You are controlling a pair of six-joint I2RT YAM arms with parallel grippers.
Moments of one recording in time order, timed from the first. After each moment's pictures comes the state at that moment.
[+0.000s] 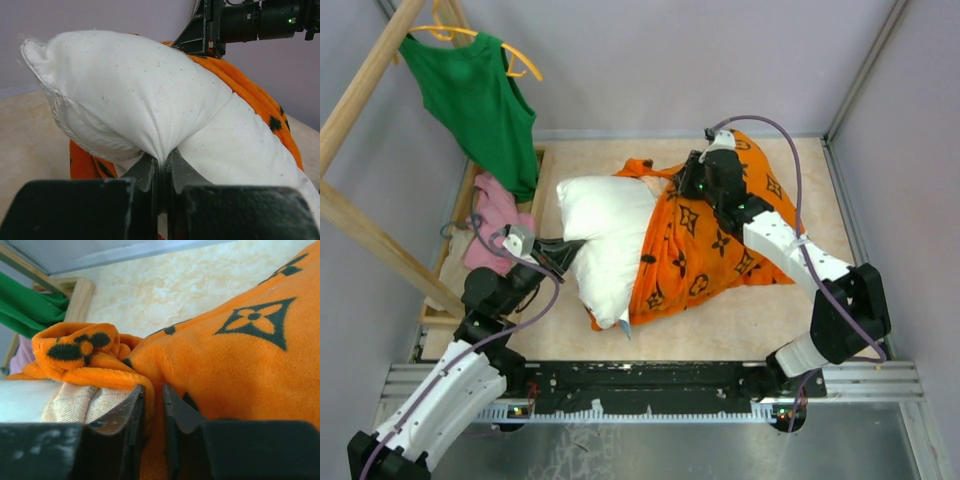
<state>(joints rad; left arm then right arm) -0.45 0.55 0.35 0.42 0.28 -0.21 0.48 1.47 1.15 -0.01 0.10 0.49</state>
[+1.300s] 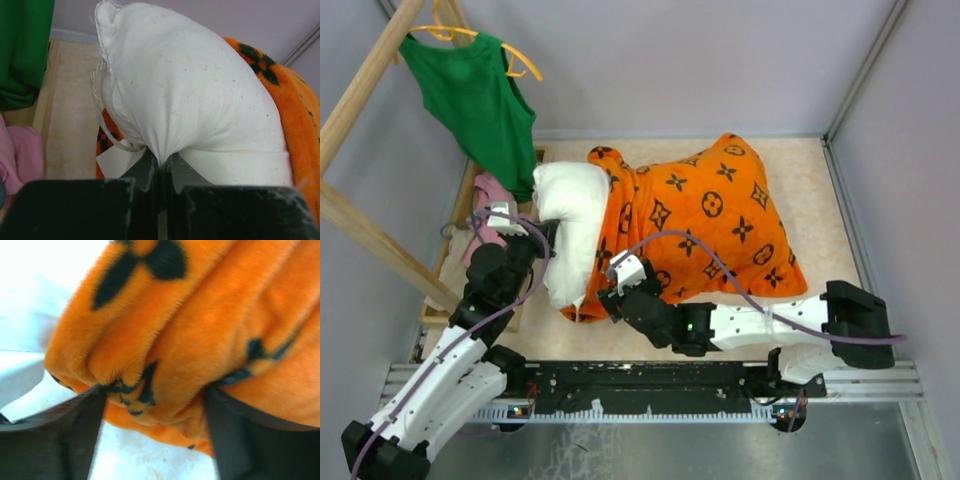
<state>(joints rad) -0.45 0.64 0.51 0.15 -0.20 -0.34 1.41 1.38 0.83 0.14 0.77 0.21</state>
